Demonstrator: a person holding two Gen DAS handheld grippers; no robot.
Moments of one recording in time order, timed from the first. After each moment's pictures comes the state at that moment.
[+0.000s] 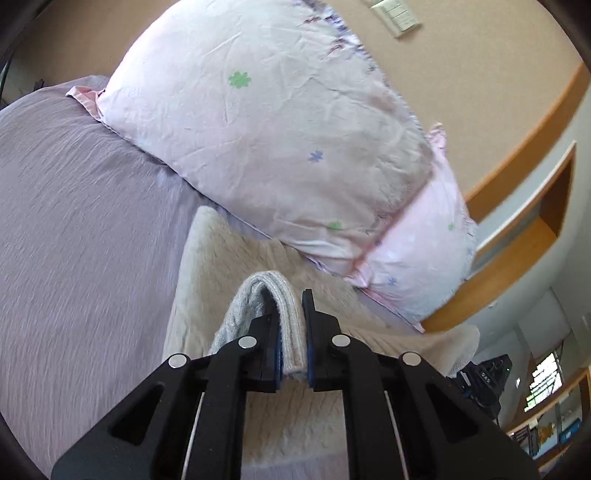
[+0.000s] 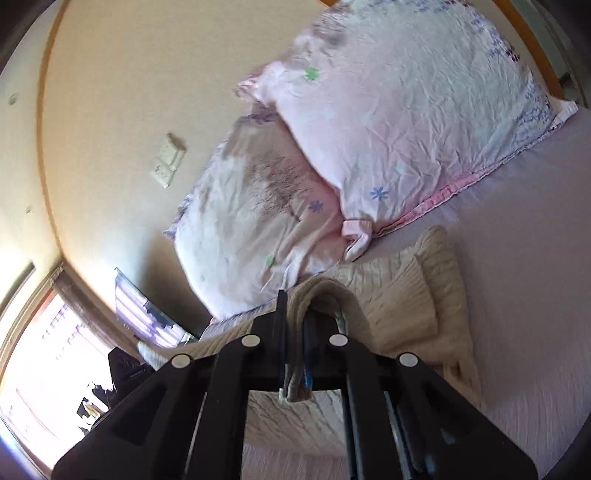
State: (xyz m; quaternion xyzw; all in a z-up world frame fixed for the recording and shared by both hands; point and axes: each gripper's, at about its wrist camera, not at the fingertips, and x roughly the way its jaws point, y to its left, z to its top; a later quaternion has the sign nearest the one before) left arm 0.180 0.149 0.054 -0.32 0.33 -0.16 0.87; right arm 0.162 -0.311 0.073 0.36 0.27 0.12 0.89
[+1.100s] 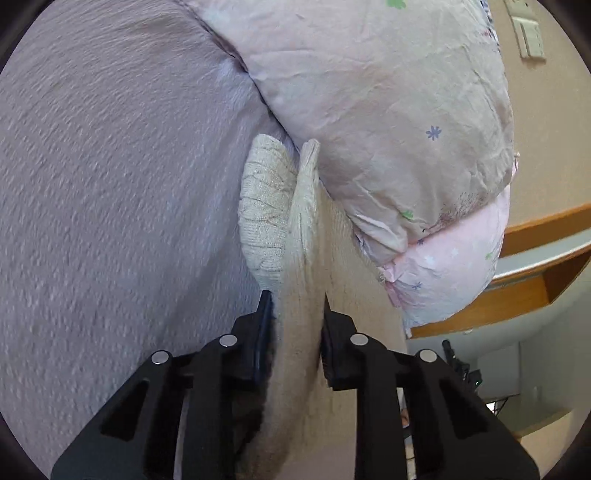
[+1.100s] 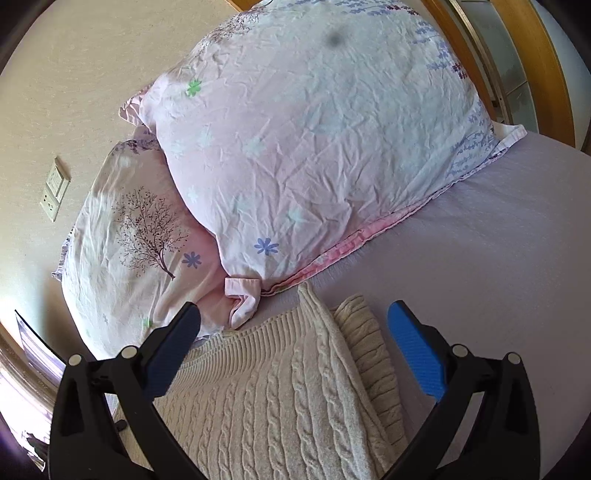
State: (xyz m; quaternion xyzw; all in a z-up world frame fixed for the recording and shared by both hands) left arm 0.218 0.166 -0.025 -0.46 0.43 -0.16 0.76; right arm 0.196 -0.321 0.054 0.31 0.26 -0.04 0.91
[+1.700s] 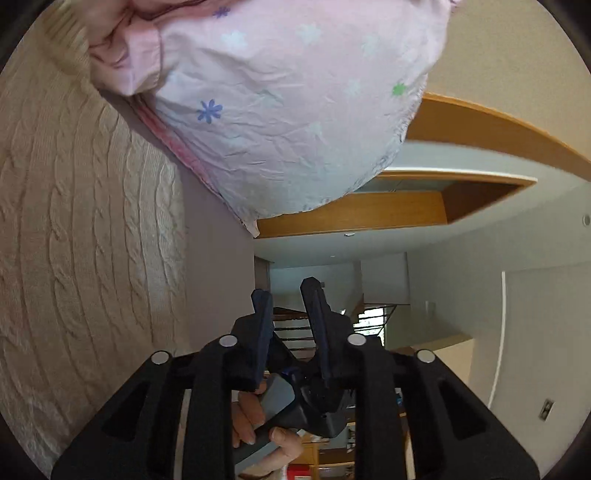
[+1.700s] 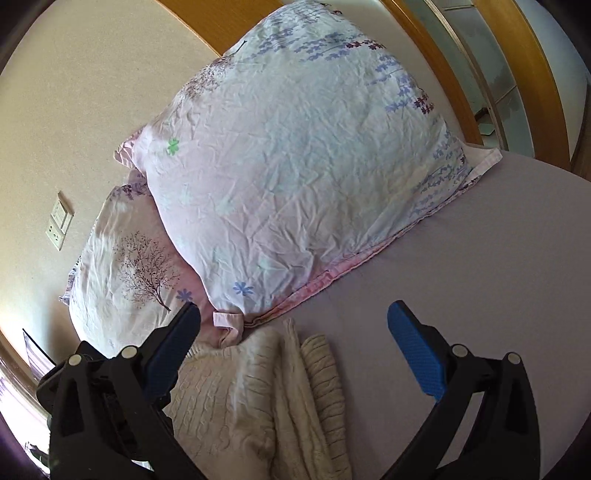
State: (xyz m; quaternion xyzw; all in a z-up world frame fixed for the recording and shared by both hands) left arm 0.284 -0.155 0.031 -0.47 0.45 -0.46 0.60; right arm 0.166 -0.377 0.072 0.34 0.23 -0.03 0.91
